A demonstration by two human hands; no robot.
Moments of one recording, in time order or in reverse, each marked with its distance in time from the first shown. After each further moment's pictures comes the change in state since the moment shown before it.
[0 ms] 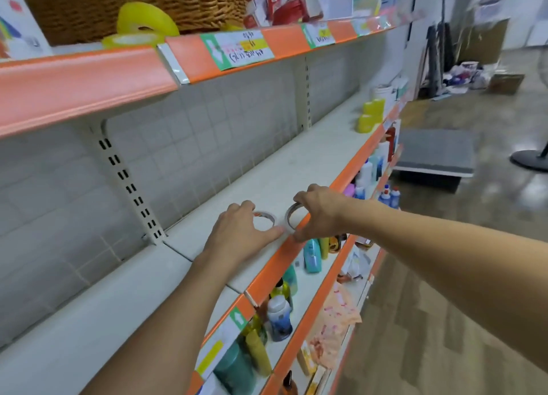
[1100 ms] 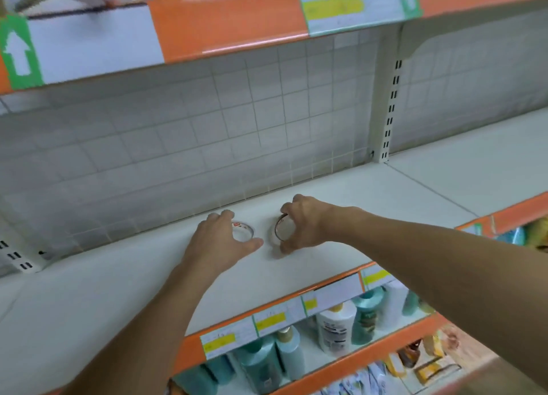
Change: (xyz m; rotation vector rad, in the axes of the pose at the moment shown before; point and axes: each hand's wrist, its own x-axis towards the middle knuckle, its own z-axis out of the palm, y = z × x) left_hand -0.379 -0.307 -0.137 0.087 0.186 -0.709; right_hand -0.103 -0.447 0.109 -0.061 -0.192 -0.663
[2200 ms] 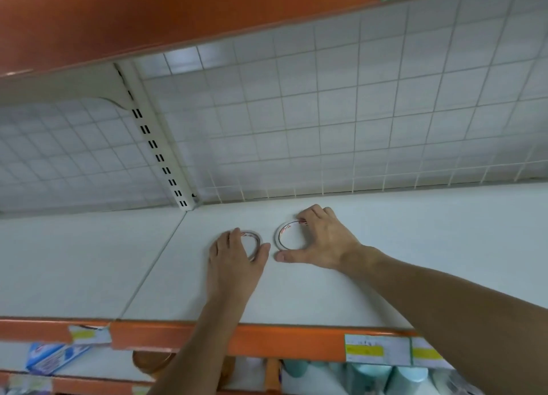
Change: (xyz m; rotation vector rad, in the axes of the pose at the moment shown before) left_hand -0.048 -0.210 0.009 0.058 0.410 -0.414; right_hand 0.110 -0.176 0.092 0.386 0.143 -0.321
